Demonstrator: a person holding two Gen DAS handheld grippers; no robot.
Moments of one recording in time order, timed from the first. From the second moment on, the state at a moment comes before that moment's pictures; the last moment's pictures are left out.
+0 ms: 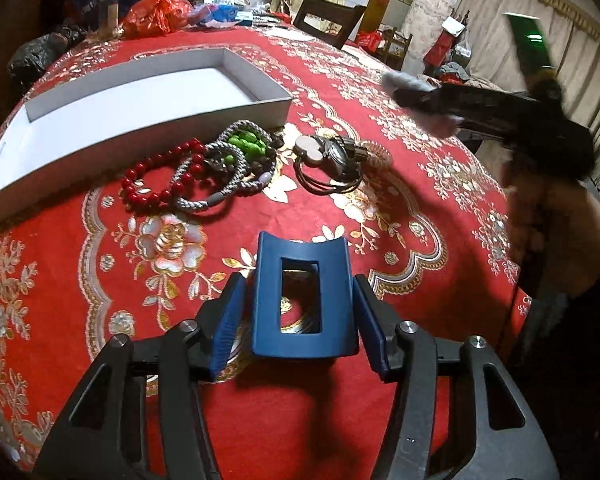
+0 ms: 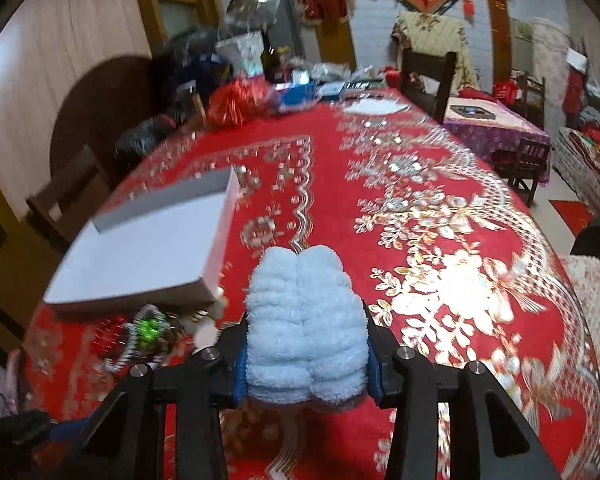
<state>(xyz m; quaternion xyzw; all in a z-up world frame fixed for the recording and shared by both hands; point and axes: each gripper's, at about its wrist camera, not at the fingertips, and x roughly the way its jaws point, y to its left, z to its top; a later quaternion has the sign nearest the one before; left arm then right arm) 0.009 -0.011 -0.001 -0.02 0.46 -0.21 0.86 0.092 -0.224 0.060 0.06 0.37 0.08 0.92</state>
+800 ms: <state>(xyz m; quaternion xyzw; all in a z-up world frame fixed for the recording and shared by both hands) -0.009 0.004 0.030 -0.03 0.40 -0.16 0.90 0.015 -0.190 0.050 0.02 0.40 0.04 0.92</state>
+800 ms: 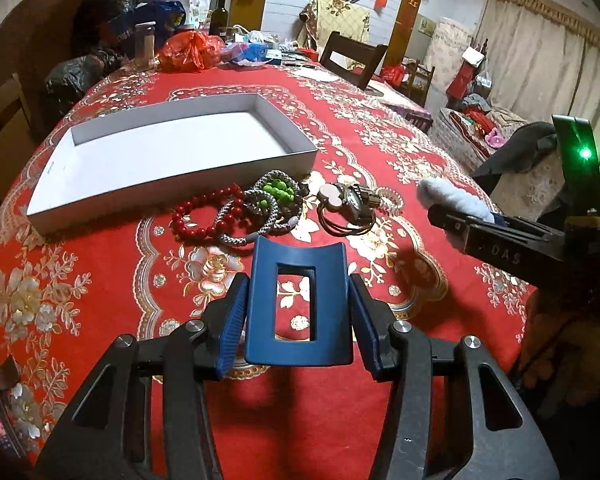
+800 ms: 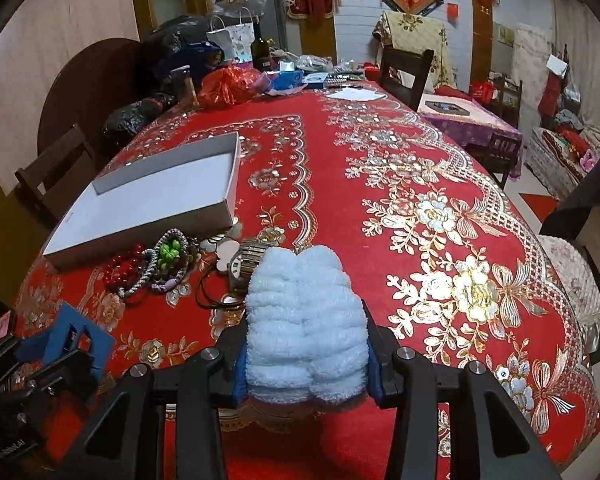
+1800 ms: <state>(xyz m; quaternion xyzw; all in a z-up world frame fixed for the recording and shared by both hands) -0.015 0.015 0.022 -0.04 0.41 -0.14 0.90 0.011 -0.151 0.032 -0.04 0.42 0.08 0.90</state>
